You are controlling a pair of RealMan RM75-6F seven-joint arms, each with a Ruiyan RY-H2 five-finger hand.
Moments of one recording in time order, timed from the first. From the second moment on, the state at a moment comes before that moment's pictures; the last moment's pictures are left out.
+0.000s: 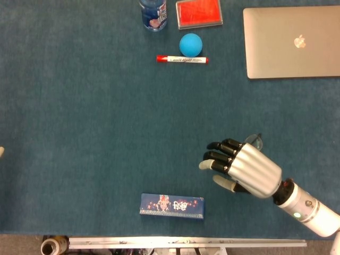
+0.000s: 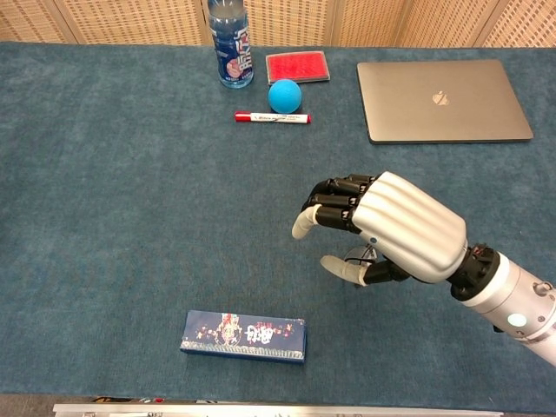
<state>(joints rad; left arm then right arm) -0.05 -1.10 -0.04 -1.65 1.51 1.54 0.05 0.45 -1.66 -0.14 -1.39 -2.00 1.42 -0.08</state>
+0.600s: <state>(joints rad) -0.05 -1.10 -0.04 -1.65 1.51 1.53 0.05 0.44 -1.63 -0.14 -1.38 -1.98 1.43 -0.10</state>
